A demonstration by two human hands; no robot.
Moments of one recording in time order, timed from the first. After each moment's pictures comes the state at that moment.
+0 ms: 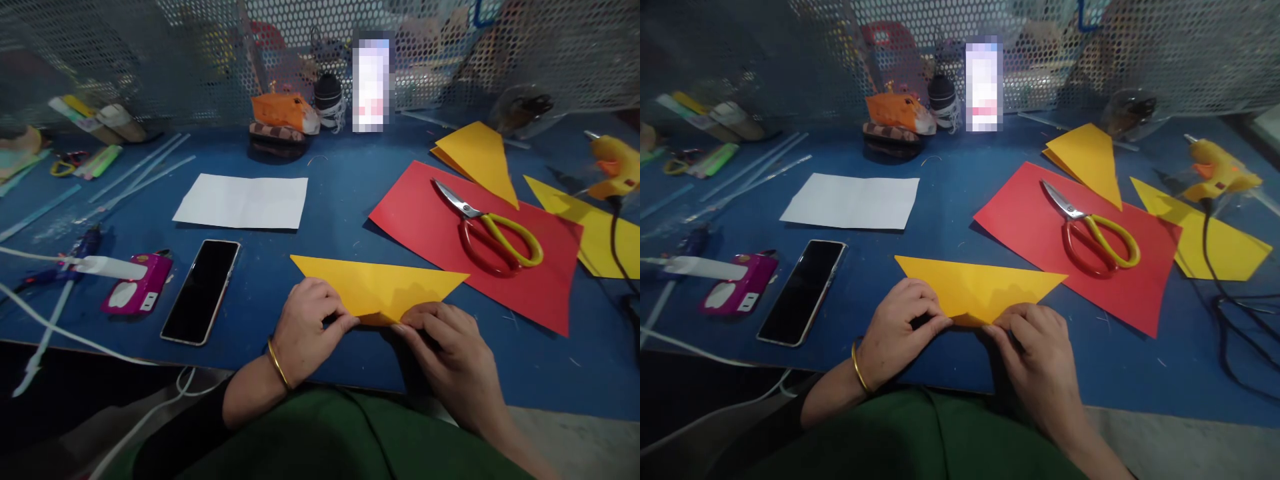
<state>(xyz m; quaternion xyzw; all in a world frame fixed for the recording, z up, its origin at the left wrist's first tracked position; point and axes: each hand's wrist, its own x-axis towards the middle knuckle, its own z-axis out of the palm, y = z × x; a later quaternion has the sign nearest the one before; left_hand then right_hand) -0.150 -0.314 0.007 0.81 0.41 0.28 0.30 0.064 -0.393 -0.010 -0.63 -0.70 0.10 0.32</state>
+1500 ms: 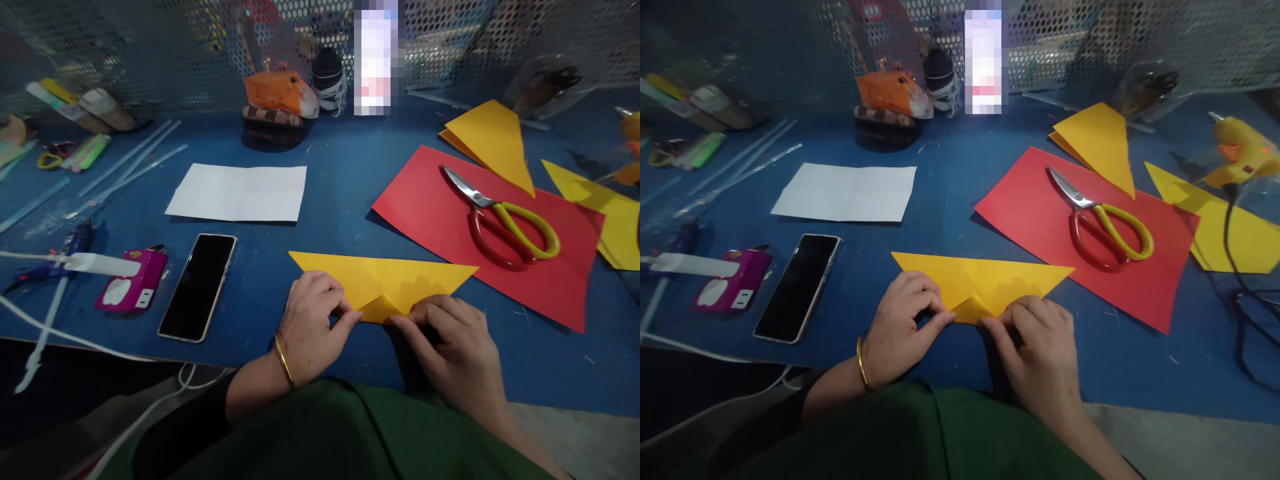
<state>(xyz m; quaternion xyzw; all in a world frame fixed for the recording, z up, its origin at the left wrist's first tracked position) -0.143 -0.317 0.010 0.81 0.44 0.26 0.28 0.059 -0.391 -0.006 -0.67 -0.67 0.10 0.31</state>
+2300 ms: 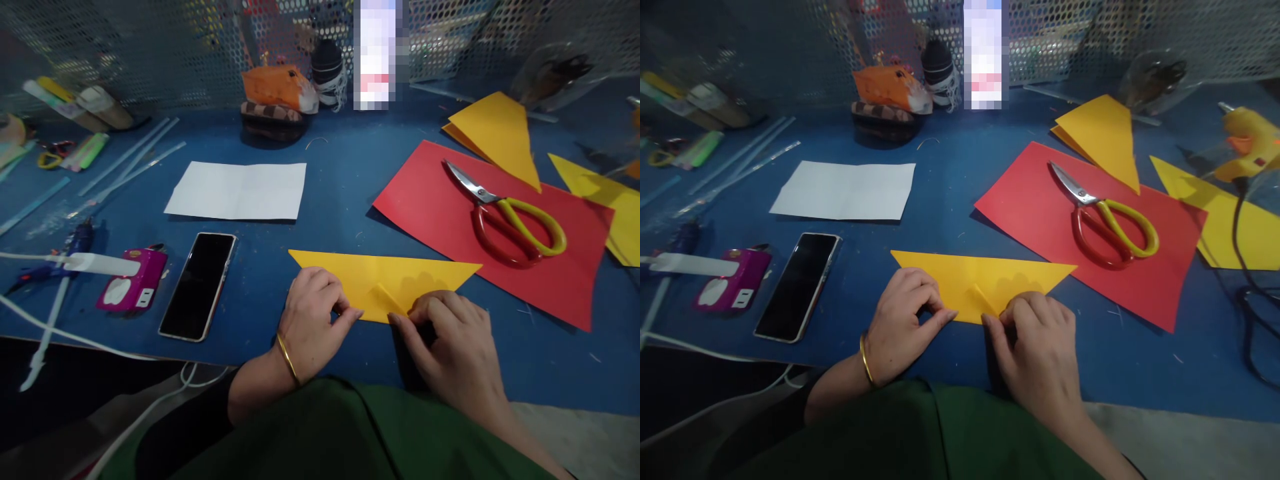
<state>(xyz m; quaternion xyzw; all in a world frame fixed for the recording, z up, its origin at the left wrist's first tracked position) -0.142 -0.314 0.009 0.82 0.45 0.25 0.27 0.056 -0.391 -0.006 -0.67 -0.69 0.06 0.26</state>
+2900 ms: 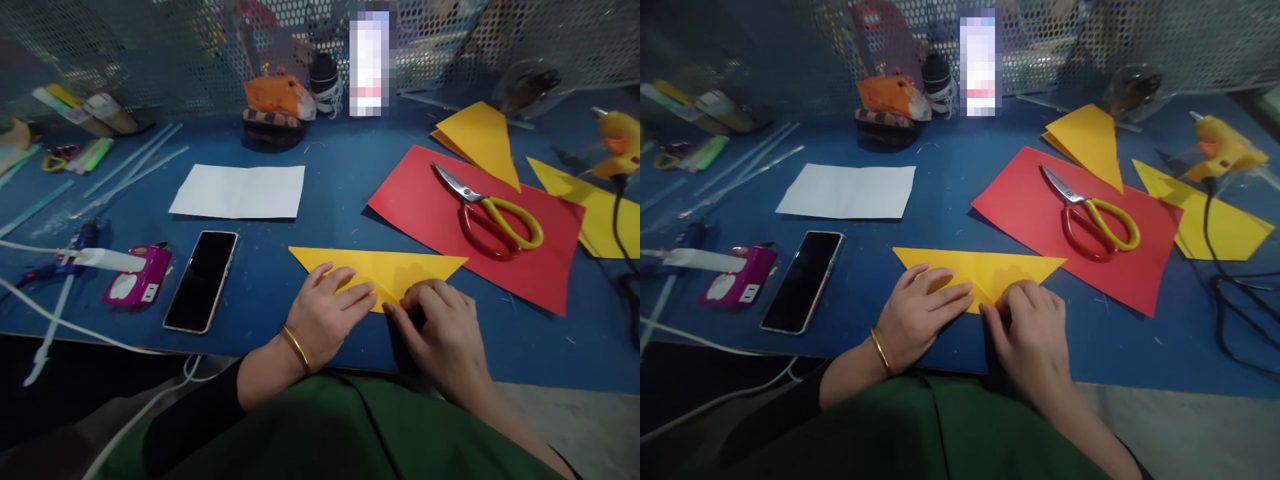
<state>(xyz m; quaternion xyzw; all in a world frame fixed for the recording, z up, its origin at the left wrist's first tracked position) -0.141 -0.316 0.000 0.94 0.25 0.24 0.03 0.055 -0.389 -0.007 -0.68 -0.68 0.06 0.26</state>
